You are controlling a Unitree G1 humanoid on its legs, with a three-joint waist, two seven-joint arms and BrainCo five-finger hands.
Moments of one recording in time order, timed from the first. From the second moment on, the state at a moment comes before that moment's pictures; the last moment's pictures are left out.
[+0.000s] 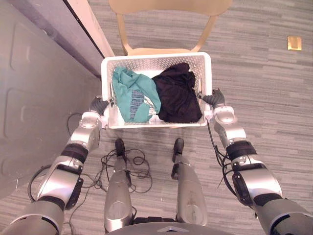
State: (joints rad) left arm -0.76 0.39 -0.23 0.85 -0.38 0.08 0.15; right arm -0.78 -0.41 0.10 0.75 0.16 0.07 -0.12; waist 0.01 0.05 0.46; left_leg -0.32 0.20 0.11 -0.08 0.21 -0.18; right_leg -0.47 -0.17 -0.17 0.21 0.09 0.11
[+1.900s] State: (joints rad) left arm 0.14 0.05 0.18 0.92 -0.22 0.06 0.05; right arm 0.08 -0.13 -0.38 0.83 0.03 0.12 -0.02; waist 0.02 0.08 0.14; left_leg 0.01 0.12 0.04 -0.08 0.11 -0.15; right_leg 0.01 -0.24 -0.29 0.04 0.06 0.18
